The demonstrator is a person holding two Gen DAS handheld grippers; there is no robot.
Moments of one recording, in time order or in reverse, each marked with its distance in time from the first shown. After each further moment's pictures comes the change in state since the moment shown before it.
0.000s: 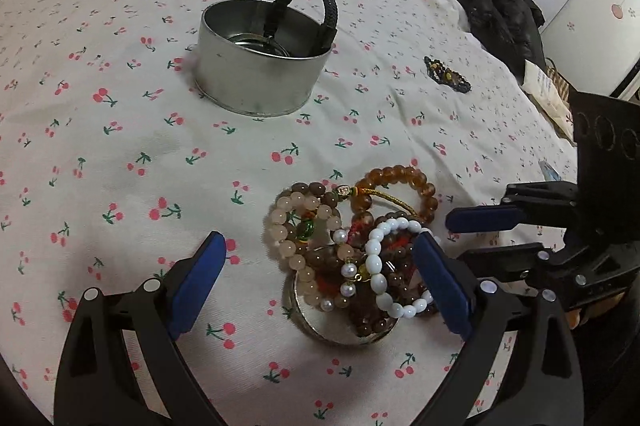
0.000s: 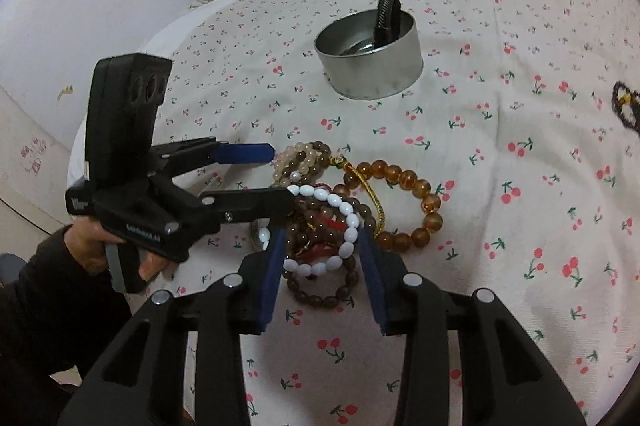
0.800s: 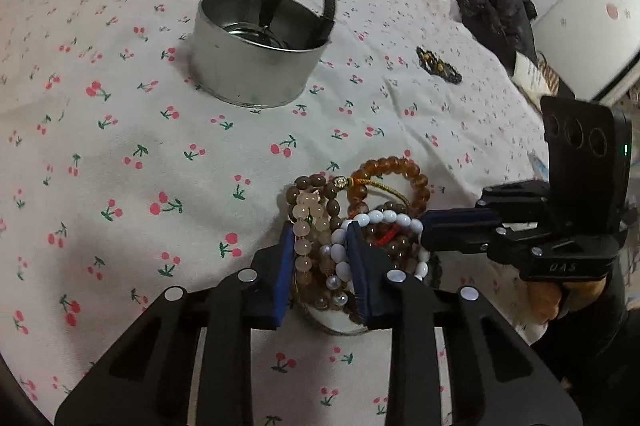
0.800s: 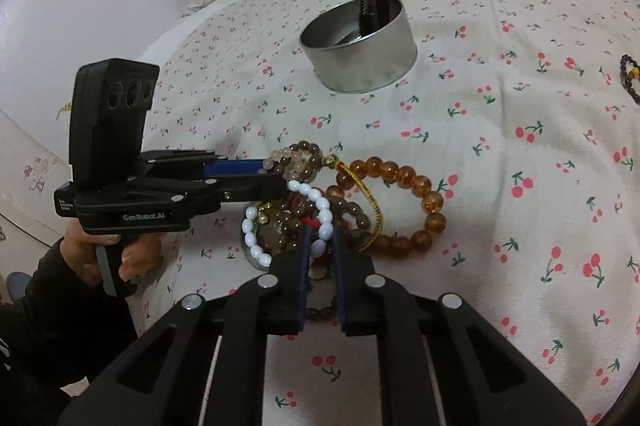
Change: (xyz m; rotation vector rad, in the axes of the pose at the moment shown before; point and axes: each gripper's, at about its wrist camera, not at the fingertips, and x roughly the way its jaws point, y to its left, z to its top) left arm -0.009 0.011 0.000 0.013 0.059 -0.046; right arm 0.010 -0.011 0.000 0.052 0.005 0.034
